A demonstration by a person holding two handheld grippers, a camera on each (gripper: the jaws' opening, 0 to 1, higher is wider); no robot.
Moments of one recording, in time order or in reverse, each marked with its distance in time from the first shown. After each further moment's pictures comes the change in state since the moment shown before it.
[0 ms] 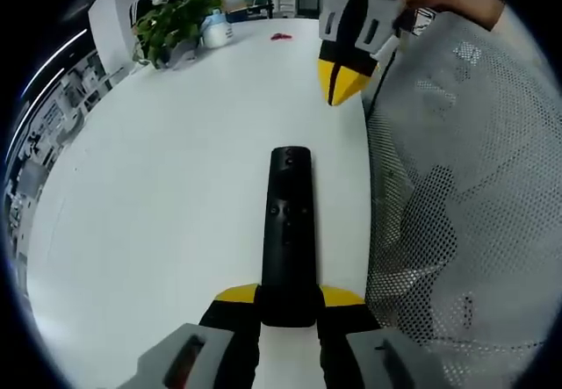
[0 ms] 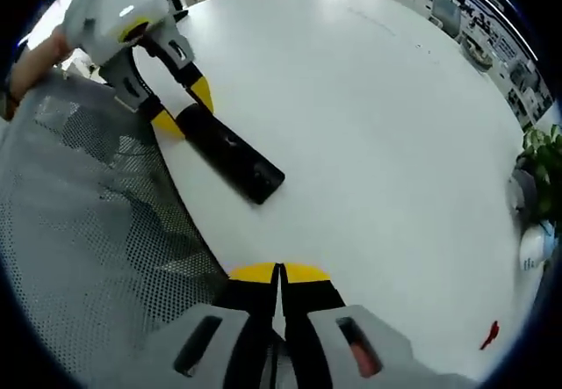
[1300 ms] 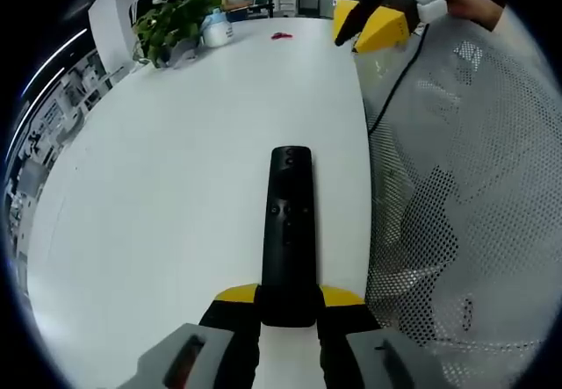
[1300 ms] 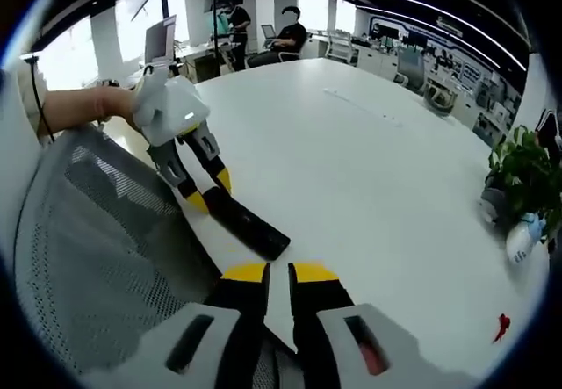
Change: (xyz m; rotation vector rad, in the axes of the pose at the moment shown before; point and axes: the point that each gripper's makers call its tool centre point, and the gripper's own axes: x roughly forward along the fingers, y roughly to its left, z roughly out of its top) left arm 0.000 0.000 -0.001 -0.007 0.010 0.005; right arm -0.058 0.020 0.034 0.001 -0.334 -0.092
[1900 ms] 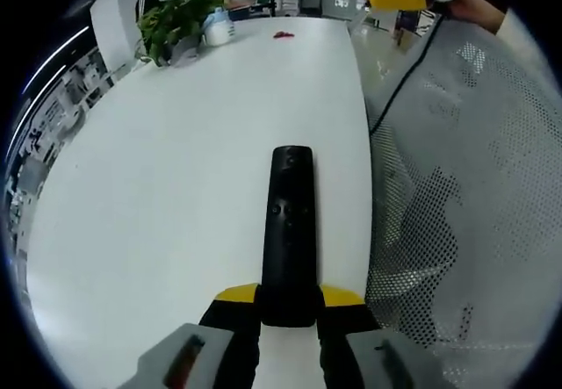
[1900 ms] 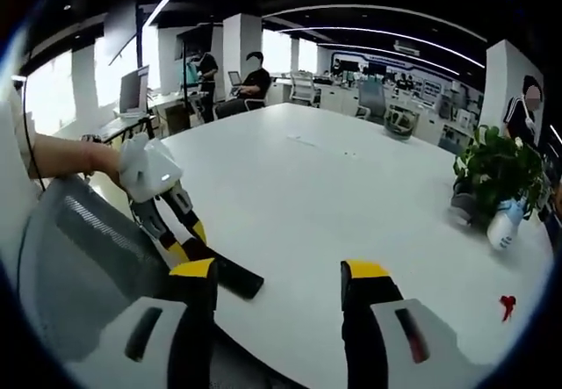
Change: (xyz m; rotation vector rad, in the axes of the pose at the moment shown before) left arm 0.000 0.000 0.000 -0.011 -0.002 0.001; right arm -0.031 -0.025 0.032 0.143 -0.279 -0.129
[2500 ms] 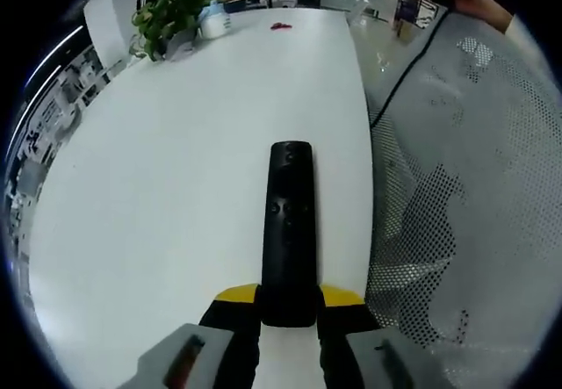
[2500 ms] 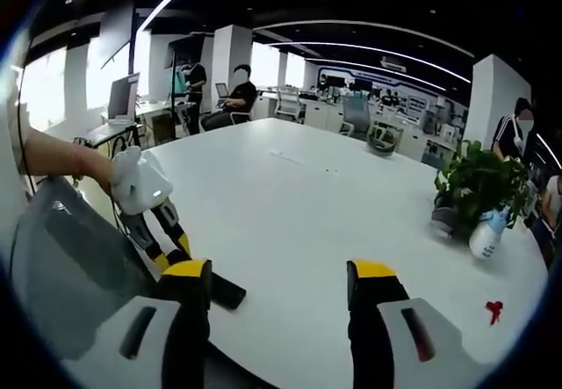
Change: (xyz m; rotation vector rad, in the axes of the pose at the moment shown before) left arm 0.000 -0.001 0.000 0.000 0.053 0.003; right arm -0.012 -0.016 0.016 -0.017 -0.094 -0.107
